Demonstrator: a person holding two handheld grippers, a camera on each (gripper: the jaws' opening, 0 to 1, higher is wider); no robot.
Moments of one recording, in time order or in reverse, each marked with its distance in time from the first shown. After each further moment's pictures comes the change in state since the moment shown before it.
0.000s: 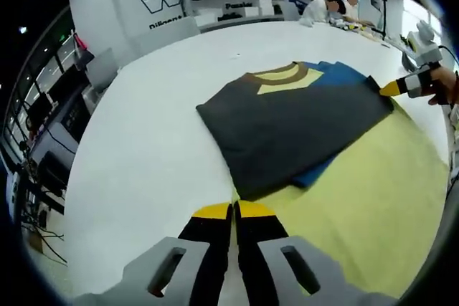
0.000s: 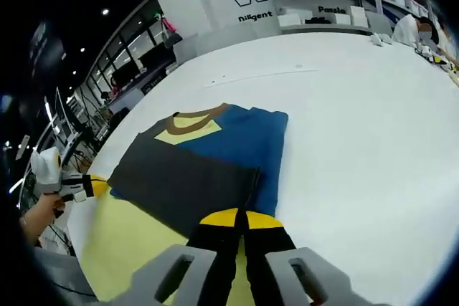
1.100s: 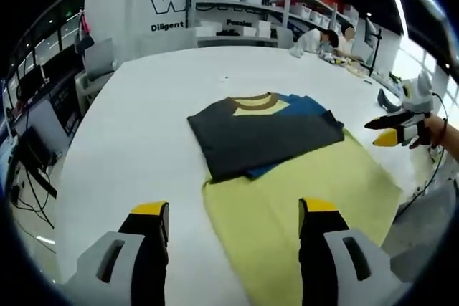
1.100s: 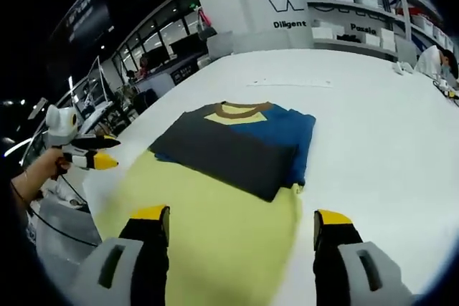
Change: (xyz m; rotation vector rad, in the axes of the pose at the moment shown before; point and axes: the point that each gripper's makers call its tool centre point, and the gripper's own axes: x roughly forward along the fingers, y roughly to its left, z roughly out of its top) left arm -0.093 -0.029 -0.002 -0.153 -0.089 -0.157; right arm -0.079 0.046 -0.037 -0.199 0.015 0.090
